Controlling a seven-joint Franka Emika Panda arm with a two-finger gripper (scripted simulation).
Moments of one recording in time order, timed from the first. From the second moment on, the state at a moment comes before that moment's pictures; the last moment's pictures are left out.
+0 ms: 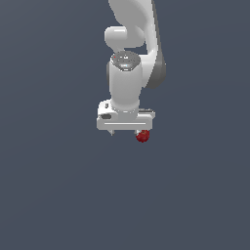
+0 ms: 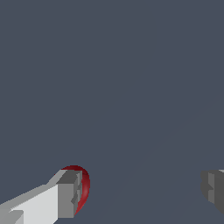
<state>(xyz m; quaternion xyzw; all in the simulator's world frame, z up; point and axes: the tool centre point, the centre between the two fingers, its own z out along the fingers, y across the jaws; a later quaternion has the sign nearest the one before) 0.010 -0.002 0.185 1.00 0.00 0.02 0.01</state>
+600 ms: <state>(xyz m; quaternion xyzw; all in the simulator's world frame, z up) 0.003 -0.029 0.168 1.00 -0.01 0.01 0.01</state>
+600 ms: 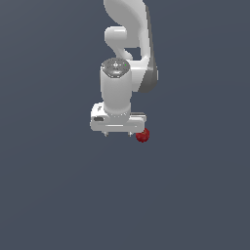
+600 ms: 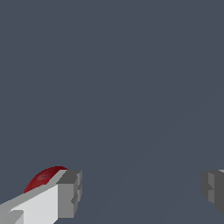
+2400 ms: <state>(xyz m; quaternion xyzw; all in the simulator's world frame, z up) -0.081 0.095 0.094 1.00 -0.03 0.00 0.00</state>
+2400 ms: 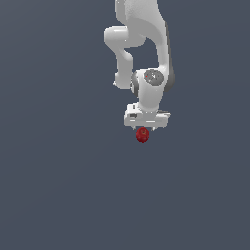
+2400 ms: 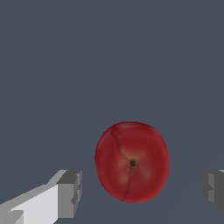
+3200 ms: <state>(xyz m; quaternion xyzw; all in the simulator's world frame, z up) -0.083 0.096 0.047 1.00 -0.03 0.00 0.00</state>
